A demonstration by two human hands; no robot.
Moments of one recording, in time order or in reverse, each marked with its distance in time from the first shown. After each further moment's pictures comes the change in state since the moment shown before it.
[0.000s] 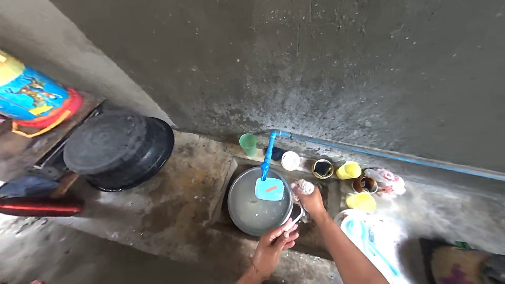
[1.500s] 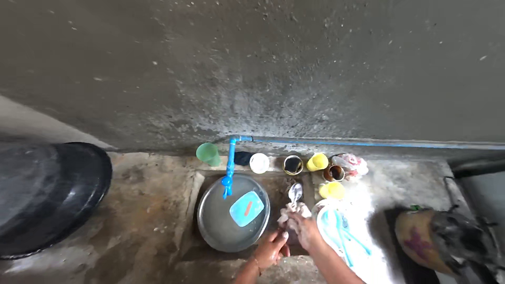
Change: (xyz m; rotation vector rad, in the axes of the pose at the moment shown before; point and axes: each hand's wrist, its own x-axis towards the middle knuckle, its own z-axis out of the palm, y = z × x) left_hand 0.086 -0.030 0.031 0.357 -0.268 -0.486; right_hand -0.046 0.043 -0.042 0.651 0.268 0.384
